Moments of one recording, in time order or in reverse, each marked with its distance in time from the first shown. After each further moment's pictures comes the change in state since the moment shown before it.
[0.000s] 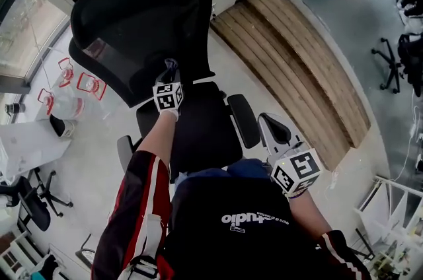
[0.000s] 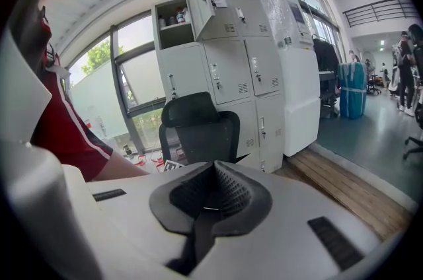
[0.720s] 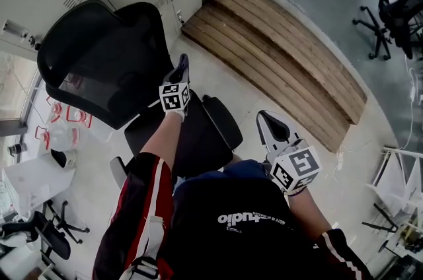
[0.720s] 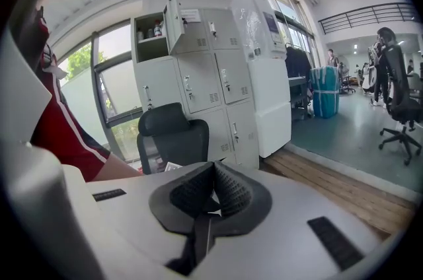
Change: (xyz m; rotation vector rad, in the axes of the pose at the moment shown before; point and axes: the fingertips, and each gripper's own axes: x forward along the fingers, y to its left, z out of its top) left arm 0.064 -0.179 0.030 0.093 0.006 -0.232; right arm -0.067 -0.092 -0.001 0.086 -0.072 -0.161
